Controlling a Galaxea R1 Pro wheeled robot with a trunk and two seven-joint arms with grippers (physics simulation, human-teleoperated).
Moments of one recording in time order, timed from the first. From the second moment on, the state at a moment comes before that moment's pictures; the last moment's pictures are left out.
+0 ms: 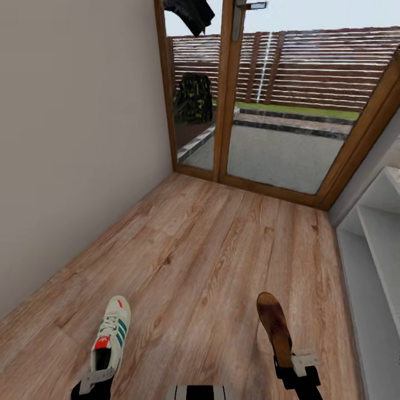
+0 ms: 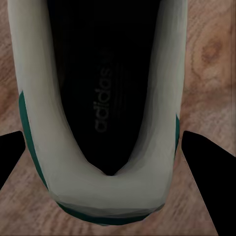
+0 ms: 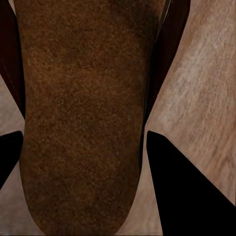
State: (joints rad) left arm -0.30 0.09 0.35 -0.30 -0.09 -0.46 -0.19; right arm -0.24 -0.09 0.00 -0.53 0.16 -0.37 -0.11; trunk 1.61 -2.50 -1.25
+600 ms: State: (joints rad) left arm -0.26 0.09 0.36 -0.25 -0.08 -0.53 -0.19; right arm -0.24 -0.06 0.00 -0.30 0.16 -0.59 -0.11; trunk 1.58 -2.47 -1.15
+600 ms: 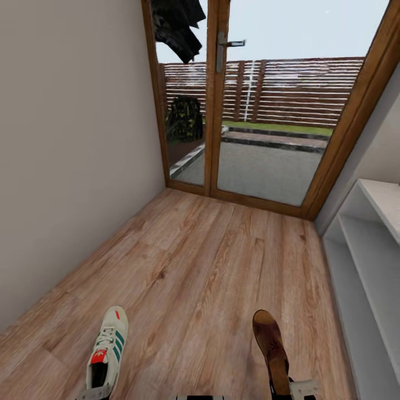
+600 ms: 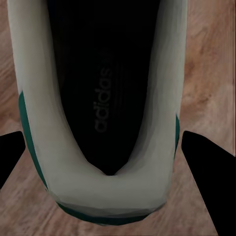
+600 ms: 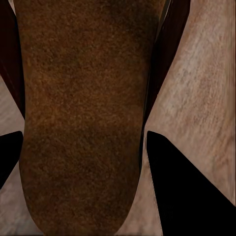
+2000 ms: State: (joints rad) left arm -0.25 0.09 0.36 -0.25 -0.08 -0.54 -0.19; right arm -0.24 -0.06 0.00 -0.29 0.16 -0.59 -0.11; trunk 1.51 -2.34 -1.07
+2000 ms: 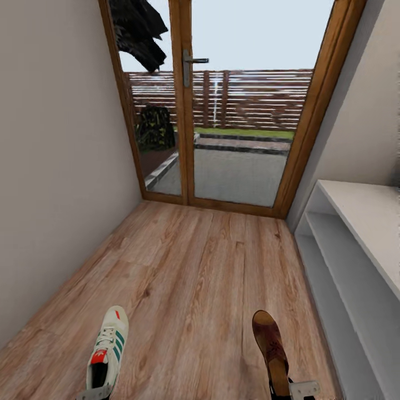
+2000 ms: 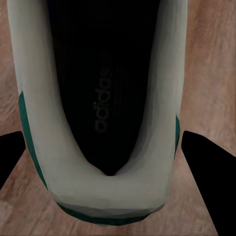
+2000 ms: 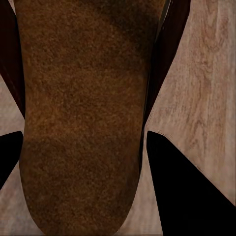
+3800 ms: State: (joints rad) left arm -0.25 0.09 0.36 -0.25 -0.08 -0.54 -0.19; right arm -0.24 -0.05 0.00 -0.29 0.16 -0.59 -0.11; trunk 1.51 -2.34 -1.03
